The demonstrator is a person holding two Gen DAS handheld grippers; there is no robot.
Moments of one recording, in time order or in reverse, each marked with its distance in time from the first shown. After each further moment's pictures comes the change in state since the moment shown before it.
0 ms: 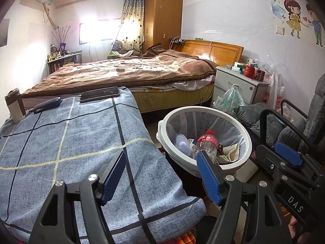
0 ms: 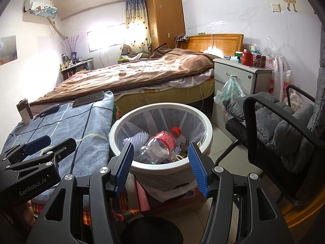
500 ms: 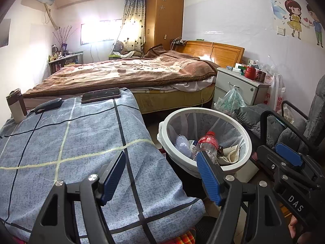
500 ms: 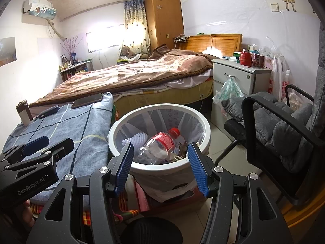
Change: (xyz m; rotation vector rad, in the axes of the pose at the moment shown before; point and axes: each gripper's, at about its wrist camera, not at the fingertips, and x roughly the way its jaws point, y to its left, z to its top) left arm -0.002 -0.002 0.001 0.000 -0.004 0.007; right arm -0.003 0.000 0.000 0.008 -0.002 -0.005
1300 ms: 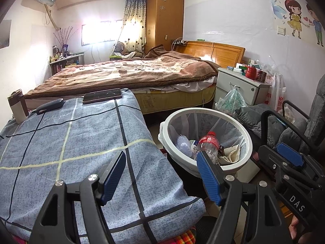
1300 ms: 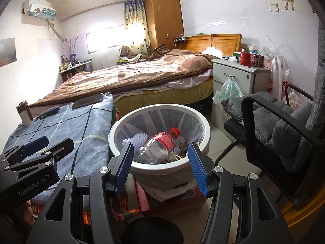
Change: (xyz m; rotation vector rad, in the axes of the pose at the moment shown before) left arm -0.003 0.000 0.001 0.001 -0.002 0.011; right arm -0.002 0.000 0.001 -0.001 0.002 -0.001
